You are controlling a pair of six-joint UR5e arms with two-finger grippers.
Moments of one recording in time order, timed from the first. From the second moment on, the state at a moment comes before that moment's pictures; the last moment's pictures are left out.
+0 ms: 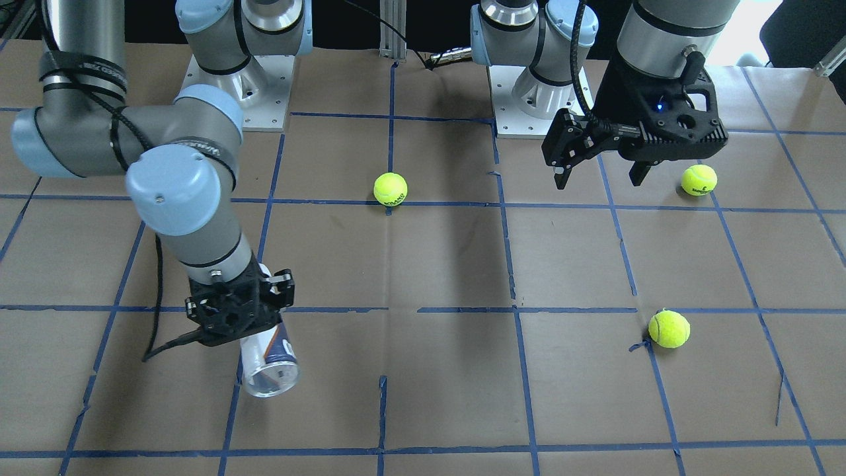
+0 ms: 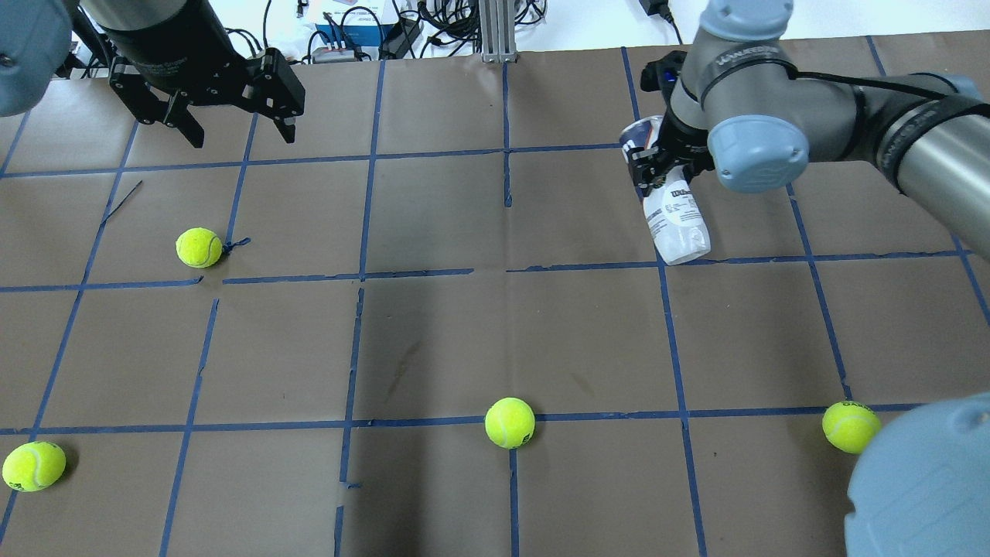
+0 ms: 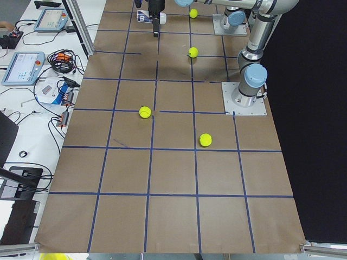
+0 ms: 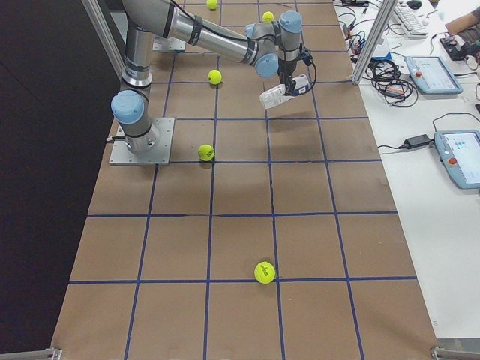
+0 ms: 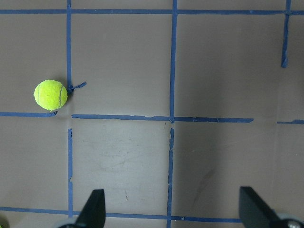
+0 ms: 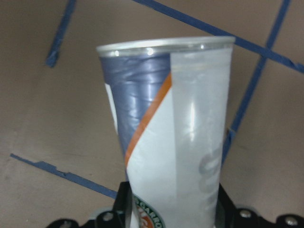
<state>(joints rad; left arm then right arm) -1.58 -1.64 -1.42 -1.59 1.62 -0.04 1.70 -1.17 1.59 -2.12 -1.56 -0.37</state>
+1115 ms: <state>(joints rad) -1.58 -1.64 -1.42 -1.59 1.62 -0.04 1.87 -0.91 1.32 -2.19 -1.58 -1.21</state>
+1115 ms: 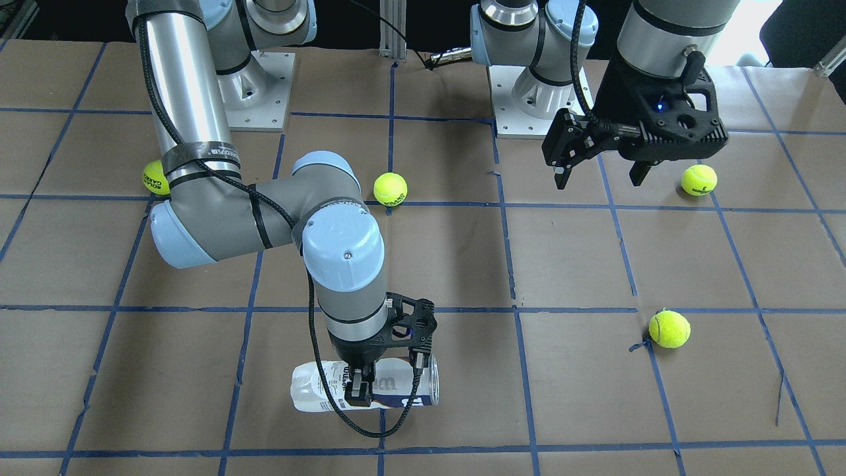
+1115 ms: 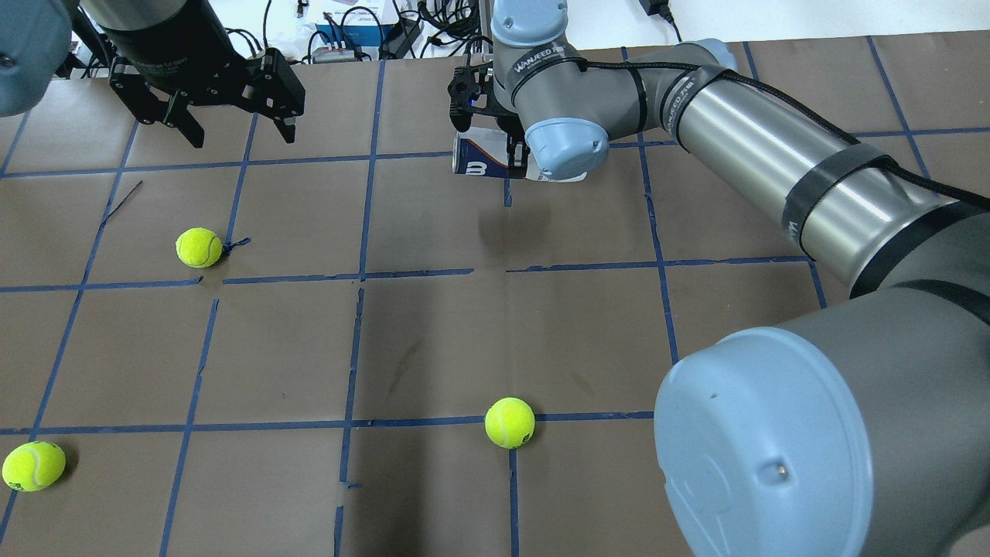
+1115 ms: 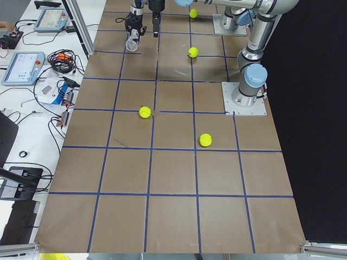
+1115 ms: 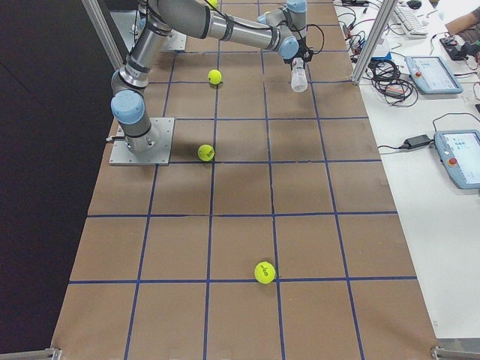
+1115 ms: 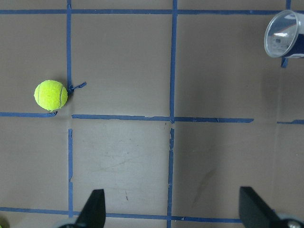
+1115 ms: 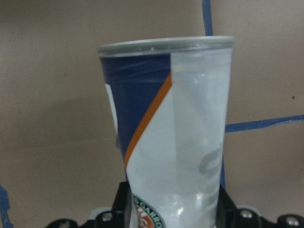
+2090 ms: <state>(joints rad) -1.58 -1.64 -1.42 -1.59 1.62 -0.04 1.87 -0.88 1.32 -2.19 -1.56 -1.22</state>
